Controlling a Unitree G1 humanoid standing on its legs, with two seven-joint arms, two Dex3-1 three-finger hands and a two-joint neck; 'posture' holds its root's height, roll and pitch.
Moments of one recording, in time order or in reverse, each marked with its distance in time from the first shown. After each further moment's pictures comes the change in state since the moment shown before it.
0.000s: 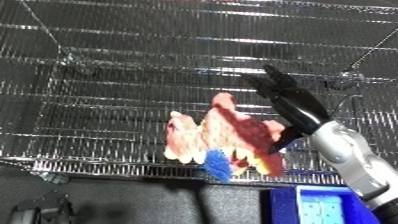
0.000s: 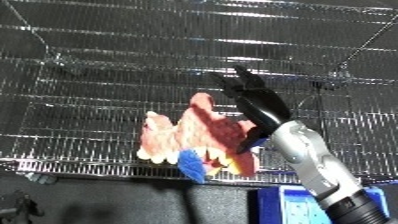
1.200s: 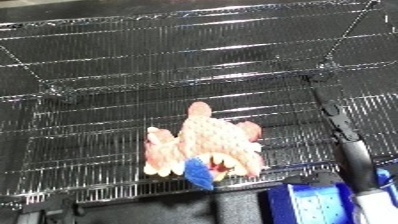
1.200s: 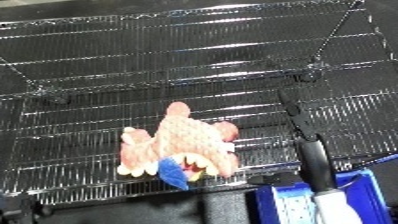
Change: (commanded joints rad) left arm 0.039 -0.092 0.071 -0.034 0.066 0.066 -0.009; right arm 0.657 0.174 -0.625 -0.447 0.334 -0.060 -0.104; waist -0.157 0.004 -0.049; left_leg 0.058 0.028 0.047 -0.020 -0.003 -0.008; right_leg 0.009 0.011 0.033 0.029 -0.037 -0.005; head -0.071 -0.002
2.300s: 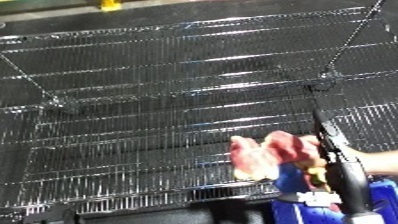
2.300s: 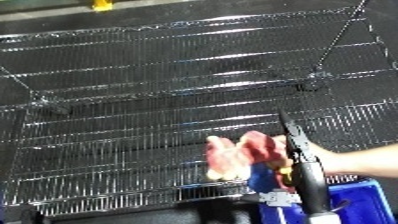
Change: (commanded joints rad) left arm -0.022 -0.016 -0.004 0.017 0.006 -0.009 0.020; right arm 0.062 0.130 -0.022 0.030 0.155 -0.040 -0.023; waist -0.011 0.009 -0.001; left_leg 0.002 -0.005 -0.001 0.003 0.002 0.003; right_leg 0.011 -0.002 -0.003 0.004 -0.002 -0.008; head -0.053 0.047
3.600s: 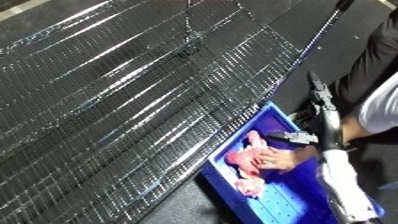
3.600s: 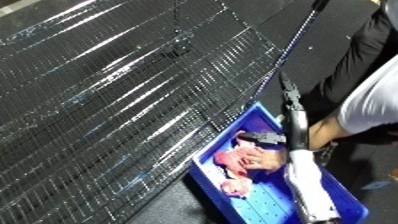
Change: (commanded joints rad) left arm 0.075 0.084 0.033 -0.034 0.041 -0.008 -0.076; right arm 0.089 -0.075 -0.411 0.163 0.059 -0.045 -0.114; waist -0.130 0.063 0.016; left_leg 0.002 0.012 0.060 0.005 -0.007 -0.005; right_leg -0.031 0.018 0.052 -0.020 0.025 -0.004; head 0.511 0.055
